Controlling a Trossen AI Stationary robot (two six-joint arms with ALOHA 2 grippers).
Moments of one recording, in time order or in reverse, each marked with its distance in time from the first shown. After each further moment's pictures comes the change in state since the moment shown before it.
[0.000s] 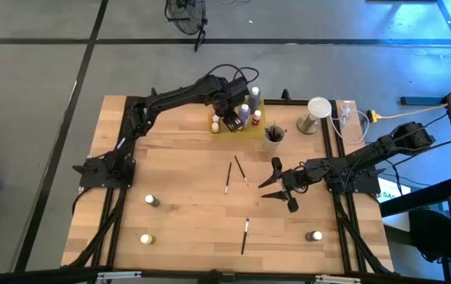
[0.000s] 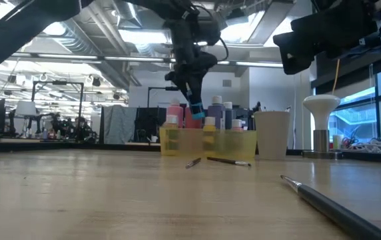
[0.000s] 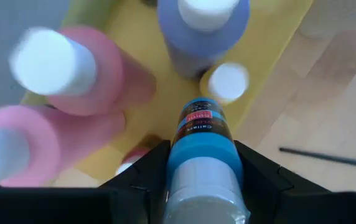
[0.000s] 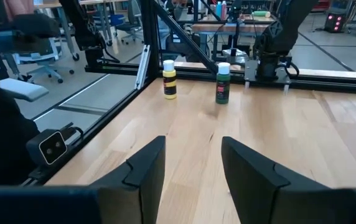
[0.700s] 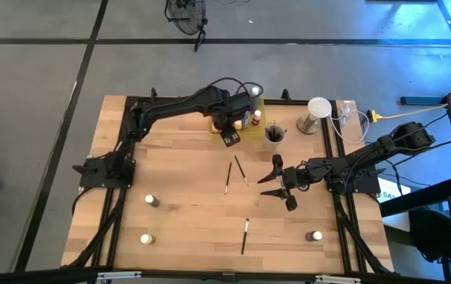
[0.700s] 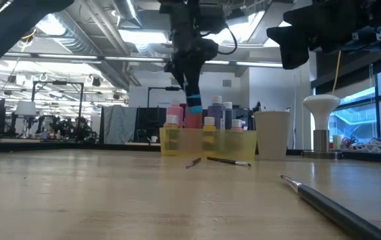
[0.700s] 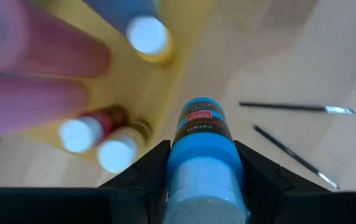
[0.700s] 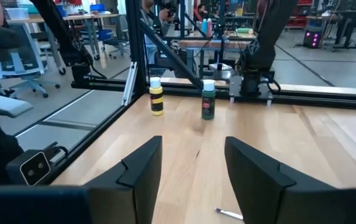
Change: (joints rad) left arm -0.109 -0.058 -0.049 -0.075 0.005 0.001; right arm 0.000 0.000 0.000 0.062 0.059 -0.007
